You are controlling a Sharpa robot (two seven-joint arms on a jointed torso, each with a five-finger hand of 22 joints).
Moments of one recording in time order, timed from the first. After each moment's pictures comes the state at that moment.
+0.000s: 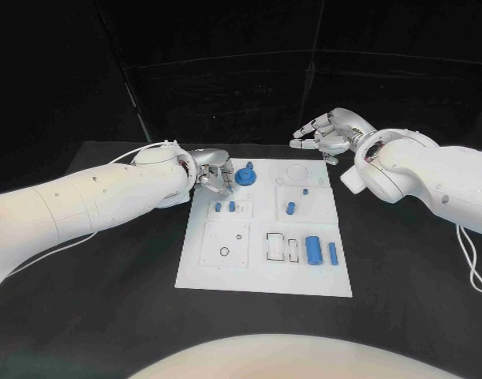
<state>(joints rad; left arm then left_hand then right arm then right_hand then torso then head) 1.18 -0.59 -0.05 1.14 -1.37 -0.05 0.00 1.36 -0.06 0.45 -0.11 0.07 1.05 0.14 0.21 0.07 1.09 0.07 0.31 0.07 1.47 -0.02 1.34 1.03 0.14 1.44 0.08 1.01 0.89 1.24 -0.72 0.00 1.35 -0.84 -0.32 -0.04 1.30 -0.01 -0.03 0.11 0.33 0.85 0.18 0.15 0.07 1.23 0.09 1.29 1.11 1.47 0.02 1.41 1.27 0.11 1.24 0.12 1.29 0.93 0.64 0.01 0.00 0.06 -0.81</state>
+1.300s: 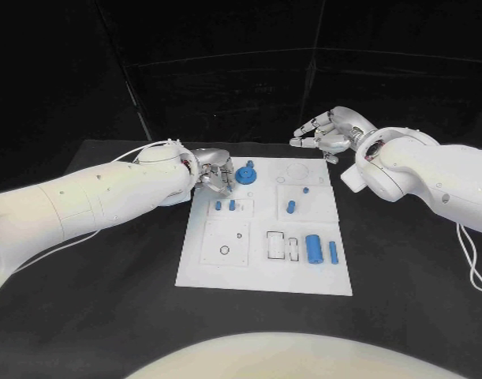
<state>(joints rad) 1.18 -0.58 -0.05 1.12 -1.38 -0.03 -0.03 1.35 -0.07 0.45 -0.11 0.07 1.06 0.13 0.21 0.07 1.10 0.07 0.31 0.07 1.47 -0.02 1.34 1.03 0.14 1.44 0.08 1.02 0.90 1.24 -0.72 0.00 1.35 -0.84 -0.32 -0.04 1.30 -0.01 -0.03 0.11 0.33 0.85 0.18 0.15 0.07 1.23 0.09 1.29 1.11 1.47 0.02 1.41 1.27 0.11 1.24 0.12 1.29 0.93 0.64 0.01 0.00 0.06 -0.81</state>
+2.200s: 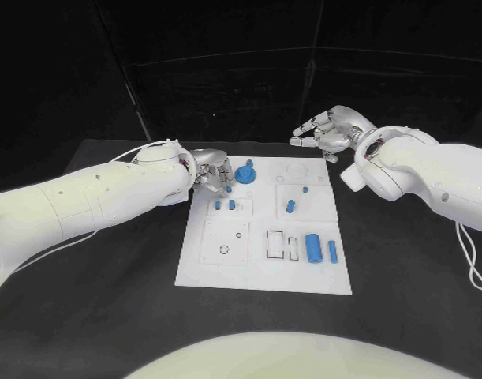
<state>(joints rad) 1.18 -0.58 -0.05 1.11 -1.38 -0.02 -0.05 1.30 -0.11 0.44 -0.09 0.07 0.95 0.14 0.10 0.06 1.01 0.09 0.24 0.07 1.47 -0.01 1.33 0.99 0.14 1.43 0.09 1.00 0.89 1.24 -0.72 0.00 1.35 -0.84 -0.32 -0.04 1.30 -0.01 -0.03 0.11 0.33 0.85 0.18 0.15 0.07 1.23 0.09 1.29 1.11 1.47 0.02 1.41 1.27 0.11 1.24 0.12 1.29 0.93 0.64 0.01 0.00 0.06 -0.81</state>
